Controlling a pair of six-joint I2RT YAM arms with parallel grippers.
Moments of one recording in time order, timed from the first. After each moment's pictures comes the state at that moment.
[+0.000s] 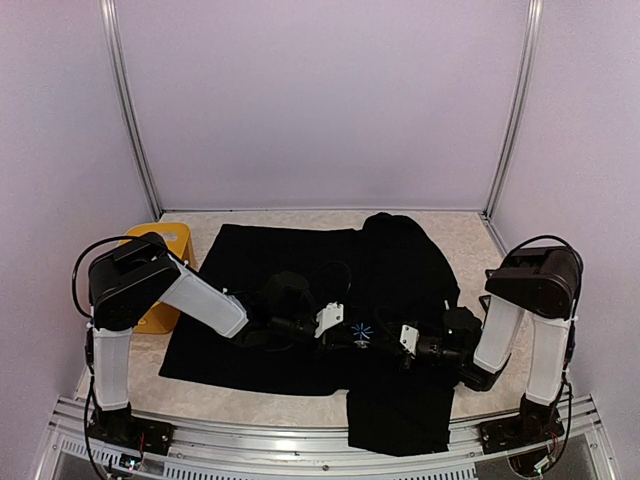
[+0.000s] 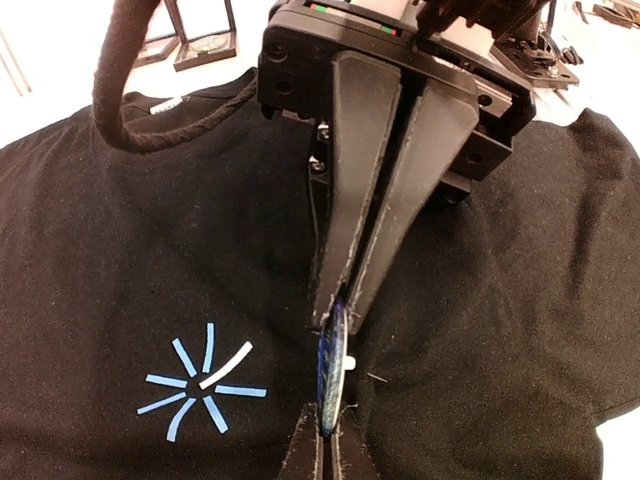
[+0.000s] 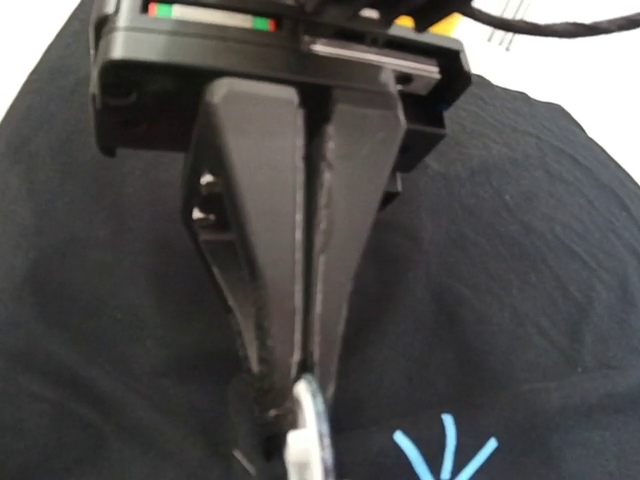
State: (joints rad) left arm -0.93 2.07 0.99 0.54 0.58 0.42; right arm 0.76 1.98 0.26 1.52 -0.47 -0.46
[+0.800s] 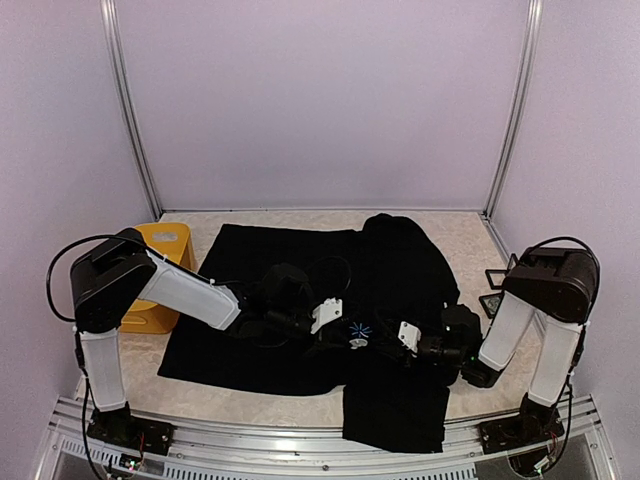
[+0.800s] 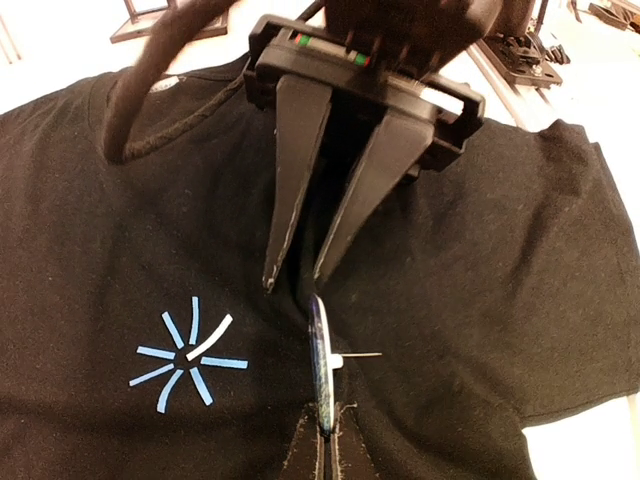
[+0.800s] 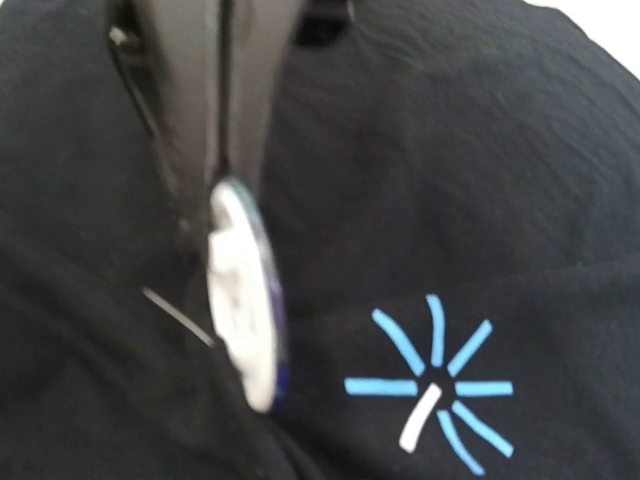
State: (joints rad) left arm -0.93 1.97 1.00 0.33 0.57 0.42; right arm 0.74 1.88 0.25 1.30 -0.41 -0.41
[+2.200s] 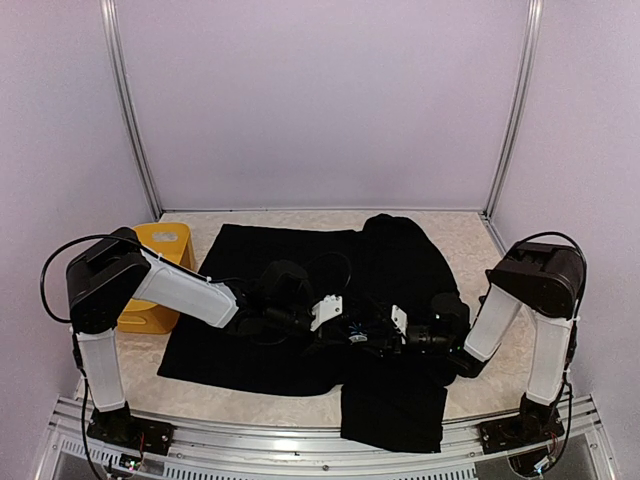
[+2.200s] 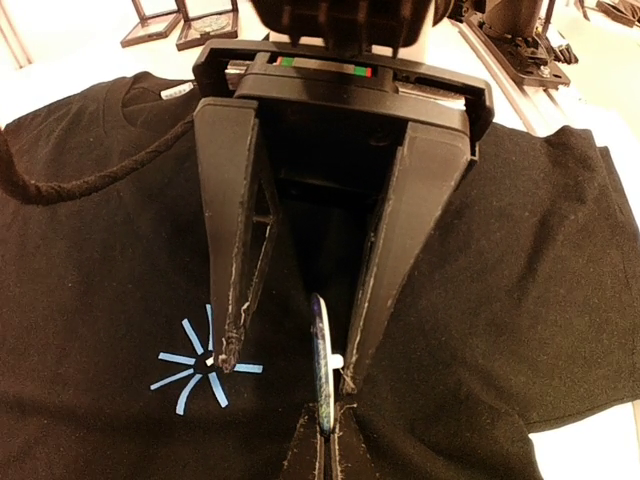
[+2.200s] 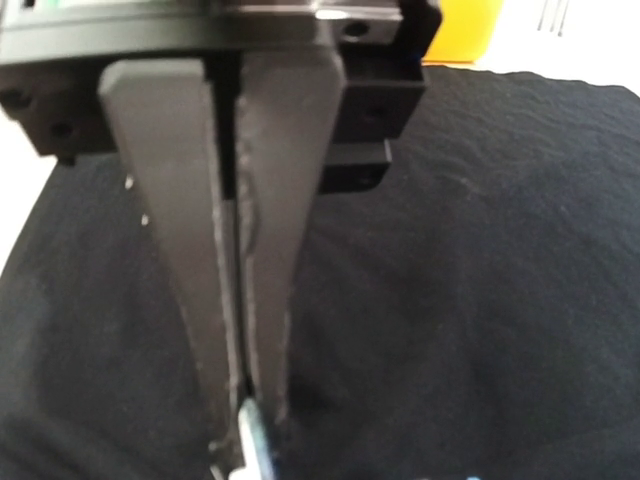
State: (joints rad) left arm -0.93 1.94 1.01 0.30 0.54 0.44; right arm 0.73 1.97 0.39 1.36 -0.60 -0.24
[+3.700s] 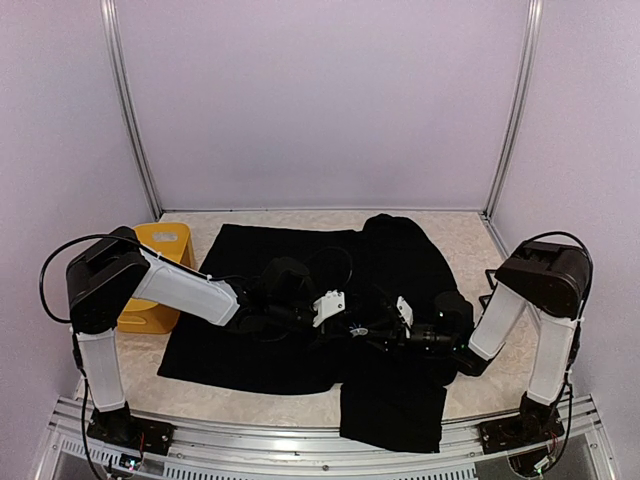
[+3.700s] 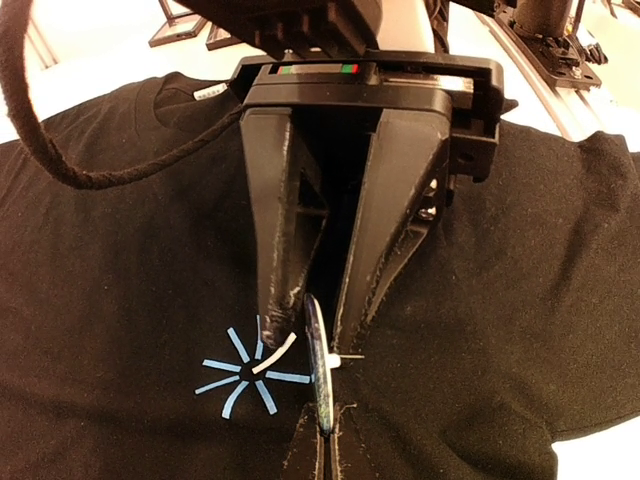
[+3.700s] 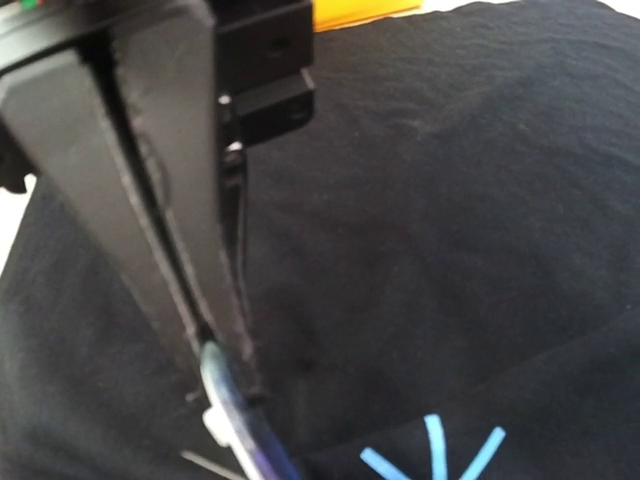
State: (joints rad) left arm -0.94 1.94 1.03 0.29 0.47 0.45; right arm 0.70 1.94 0.37 1.32 -0.56 -0.03
